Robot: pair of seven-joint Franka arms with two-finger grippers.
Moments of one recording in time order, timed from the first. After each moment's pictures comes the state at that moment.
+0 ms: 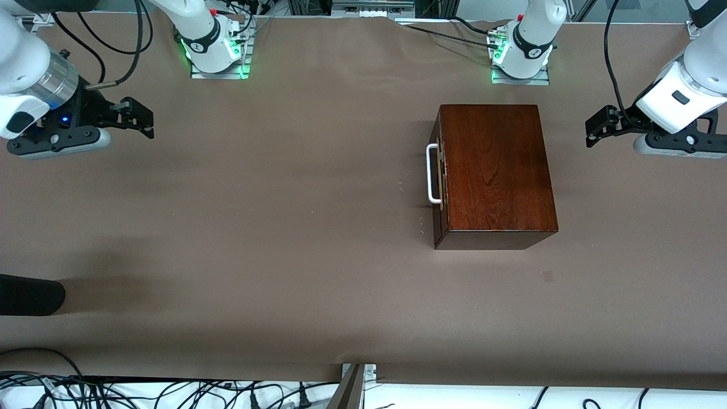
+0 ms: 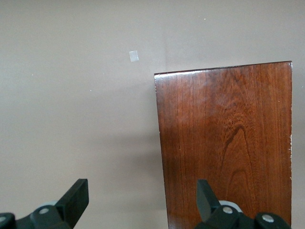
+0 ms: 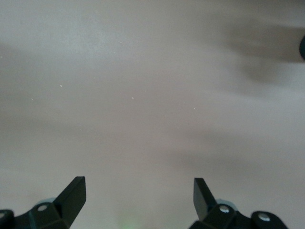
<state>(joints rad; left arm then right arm) -0.05 -0.03 -0.04 -1.69 0.02 1.62 -0.03 0.22 0.03 -0.04 -1.58 -0.01 1.56 0.03</state>
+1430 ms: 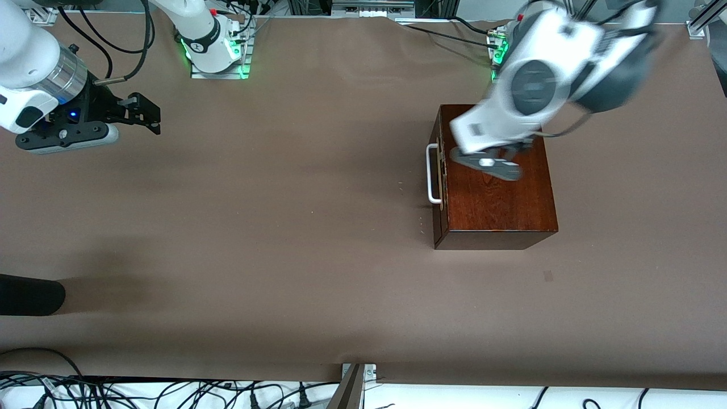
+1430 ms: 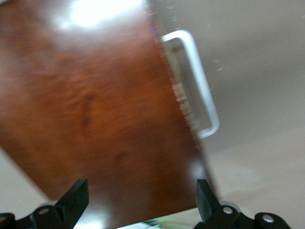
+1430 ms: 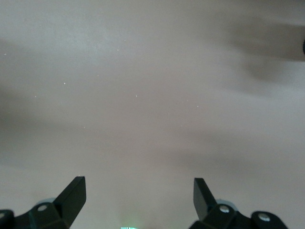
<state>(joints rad) -0.26 0.31 -0.34 -1.56 0.05 1.51 -0.27 0.22 0.03 -0.04 -1.58 -0.01 1.55 0.00</state>
